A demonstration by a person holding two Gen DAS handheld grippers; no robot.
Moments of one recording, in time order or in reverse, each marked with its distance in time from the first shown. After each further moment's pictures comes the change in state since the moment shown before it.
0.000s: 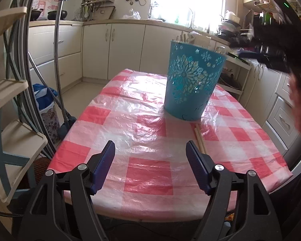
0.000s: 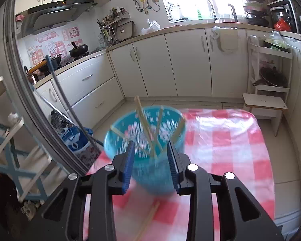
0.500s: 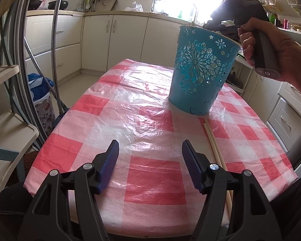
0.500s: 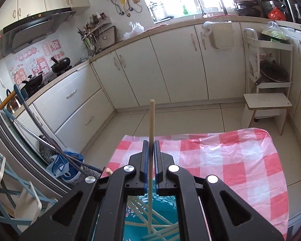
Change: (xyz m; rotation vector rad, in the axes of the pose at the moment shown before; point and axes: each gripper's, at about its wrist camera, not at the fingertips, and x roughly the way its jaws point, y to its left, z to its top) left arm 0.037 0.013 -0.010 -0.035 0.045 -0.019; right arm 0.123 -0.019 0.112 0.129 -0.015 -0.029
